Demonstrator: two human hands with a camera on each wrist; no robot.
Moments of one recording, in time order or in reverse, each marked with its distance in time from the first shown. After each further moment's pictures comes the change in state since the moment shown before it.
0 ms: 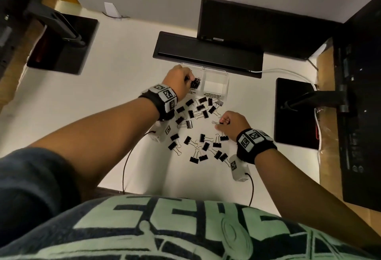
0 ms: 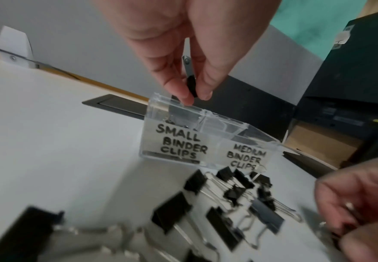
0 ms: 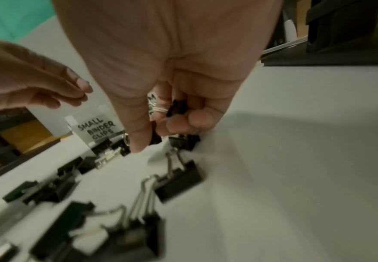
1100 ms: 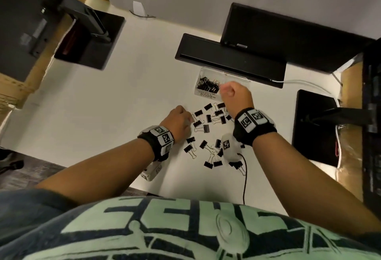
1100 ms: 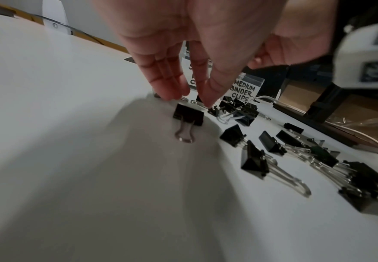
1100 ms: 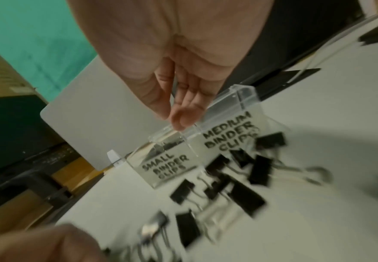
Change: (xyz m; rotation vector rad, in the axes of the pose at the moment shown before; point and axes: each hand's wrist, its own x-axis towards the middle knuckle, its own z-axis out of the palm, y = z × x) left_hand -0.094 -0.066 0.019 0.047 -0.267 -0.105; right_hand 0.024 -0.104 -0.005 0.227 0.191 -0.165
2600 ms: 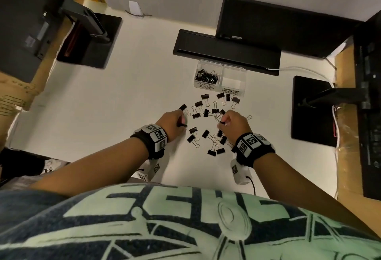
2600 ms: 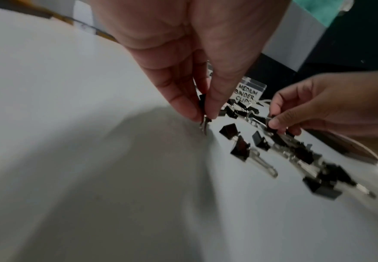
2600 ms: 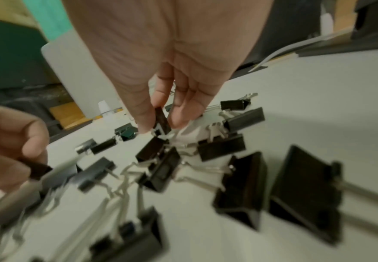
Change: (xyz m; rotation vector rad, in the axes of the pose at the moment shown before) left_hand -0.032 -0.014 -0.005 -0.054 -0.045 -0.072; right_hand -0.072 0.071 0.023 -0.233 -0.120 0.056
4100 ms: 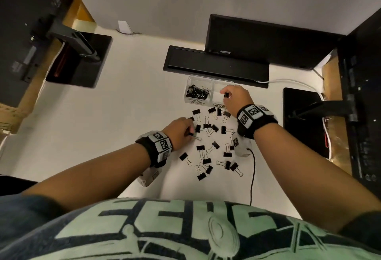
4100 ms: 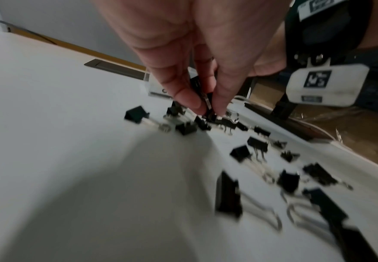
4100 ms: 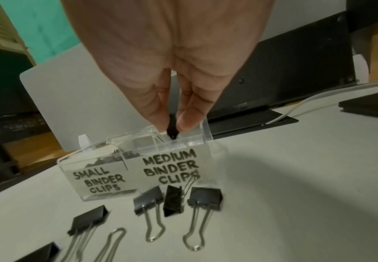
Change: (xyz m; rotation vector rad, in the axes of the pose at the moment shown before) left_hand 0.027 0.045 -0.006 0.090 -0.071 0.233; right_hand 0.086 -0.039 -0.076 -0.119 0.105 -0.070
